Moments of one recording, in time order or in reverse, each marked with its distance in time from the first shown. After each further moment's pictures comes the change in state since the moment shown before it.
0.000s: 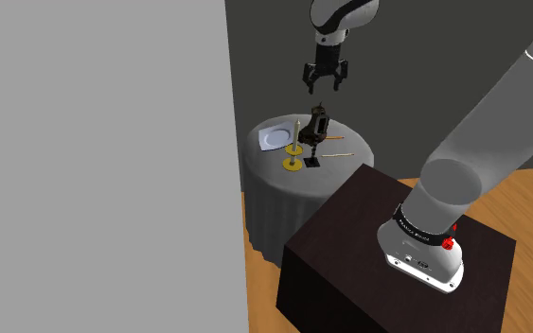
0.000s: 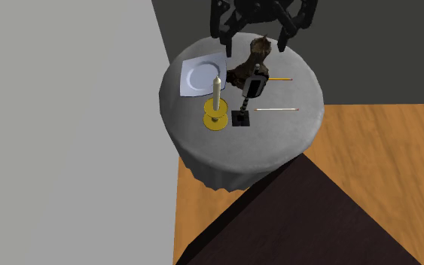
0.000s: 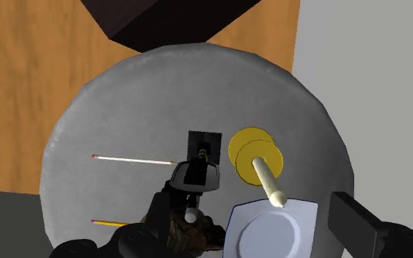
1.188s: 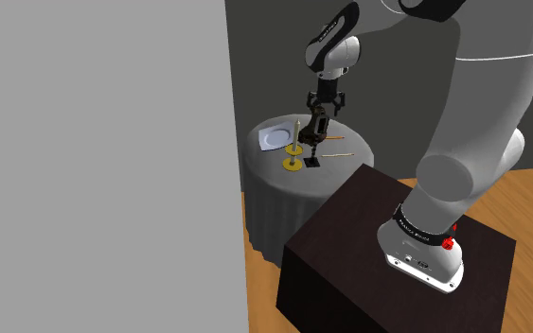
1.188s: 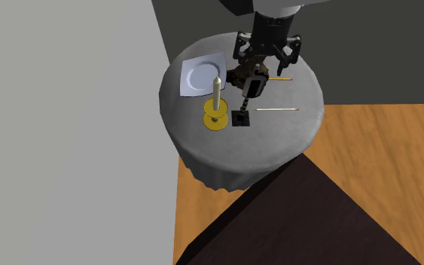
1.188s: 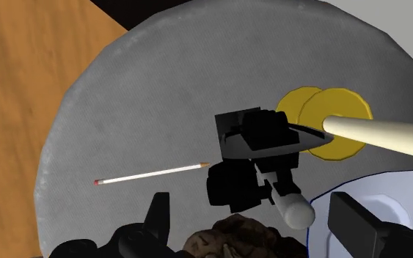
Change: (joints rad) arm -0.101 0.441 -0.064 0.157 0.157 0.195 0.001
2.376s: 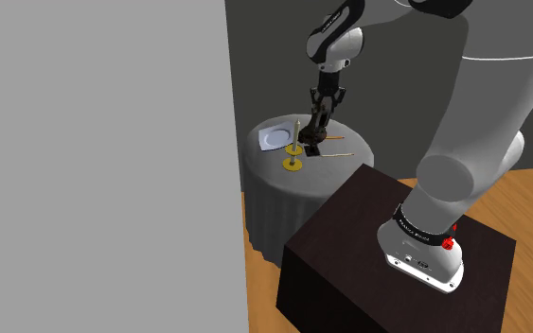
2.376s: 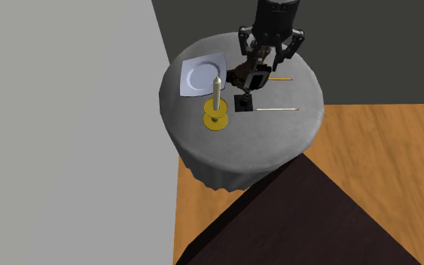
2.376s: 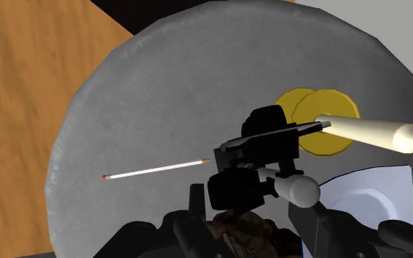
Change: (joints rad) arm 0.006 -0.048 -0.007 0.013 -0.017 -0.059 0.010
